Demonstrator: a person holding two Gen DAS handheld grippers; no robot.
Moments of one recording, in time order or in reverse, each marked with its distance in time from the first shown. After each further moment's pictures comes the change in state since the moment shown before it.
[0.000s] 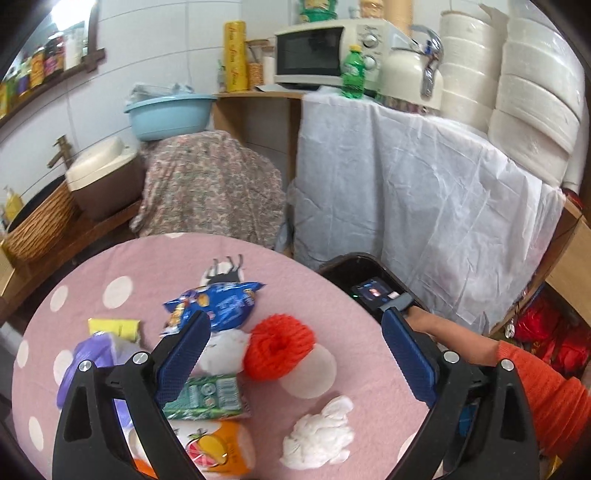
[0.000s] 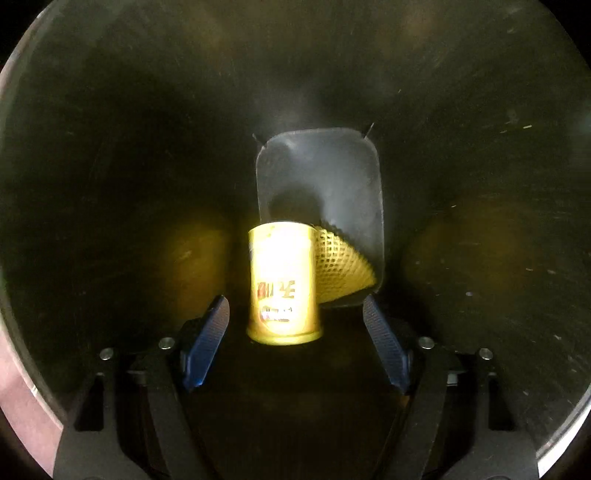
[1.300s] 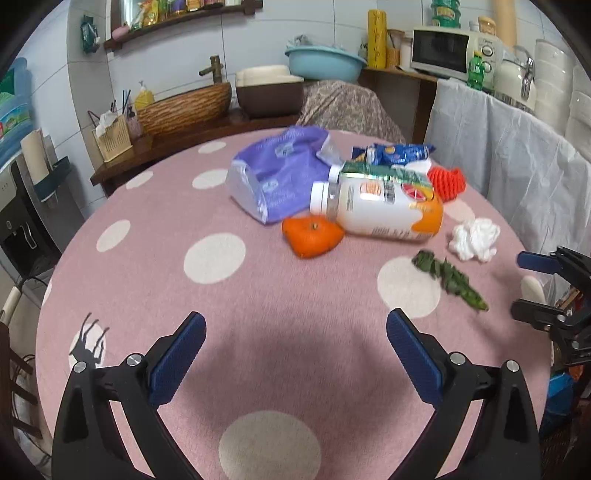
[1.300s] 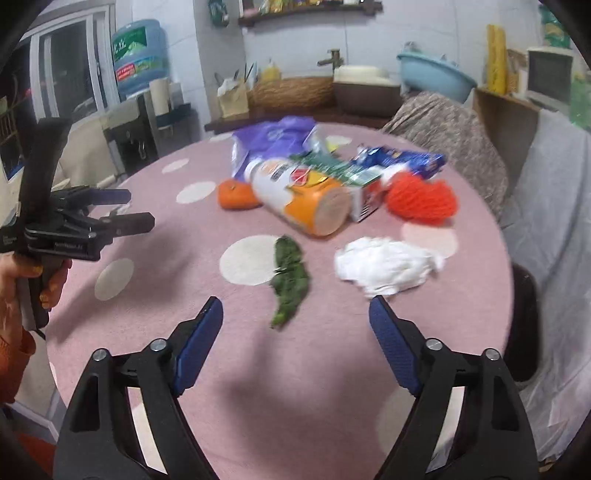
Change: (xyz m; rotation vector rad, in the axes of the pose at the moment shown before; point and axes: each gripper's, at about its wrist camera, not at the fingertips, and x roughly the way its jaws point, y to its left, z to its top) left arm -0.105 0.107 -0.231 -0.272 0.057 0.329; right arm -0.252 0.261 -0.406 -0.643 -0.852 0.246
